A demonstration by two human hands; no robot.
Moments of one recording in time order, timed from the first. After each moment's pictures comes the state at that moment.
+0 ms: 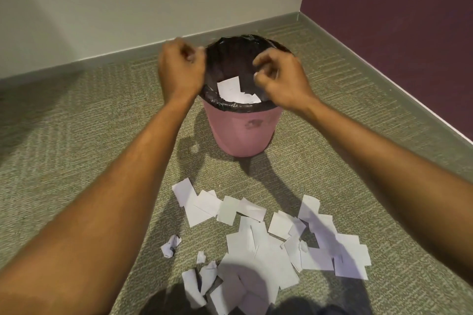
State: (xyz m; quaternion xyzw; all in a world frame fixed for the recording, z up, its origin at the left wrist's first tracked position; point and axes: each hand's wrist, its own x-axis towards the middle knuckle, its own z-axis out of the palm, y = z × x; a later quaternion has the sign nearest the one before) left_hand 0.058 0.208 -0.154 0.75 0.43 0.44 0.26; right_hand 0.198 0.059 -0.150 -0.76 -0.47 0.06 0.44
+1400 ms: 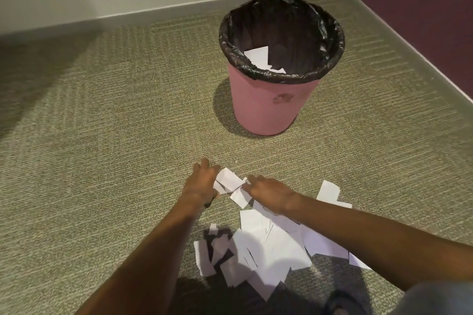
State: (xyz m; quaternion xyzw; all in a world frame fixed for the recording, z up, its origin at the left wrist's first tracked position) left_hand -0.077 0.119 -0.404 0.89 0.39 -0.17 0.14; right_hand 0.085 -0.018 -0.386 -0.63 -0.75 0.17 -0.11
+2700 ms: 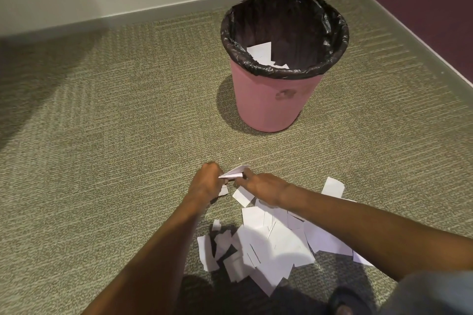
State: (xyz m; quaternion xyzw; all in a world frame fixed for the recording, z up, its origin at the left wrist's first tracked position) left_hand -0.070 0.108 -0.385 0.84 0.47 -0.09 0.27; right_hand 0.080 -0.003 -0.388 -0.61 -0.76 0.19 -0.12
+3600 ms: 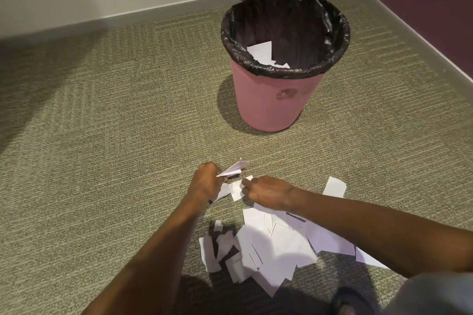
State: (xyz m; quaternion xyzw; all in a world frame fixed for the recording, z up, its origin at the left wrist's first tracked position) left_hand -0.073 0.112 -0.385 0.80 0.51 -0.08 0.31; right_hand 0.073 -0.014 -0.369 -0.61 -0.74 0.26 -0.13
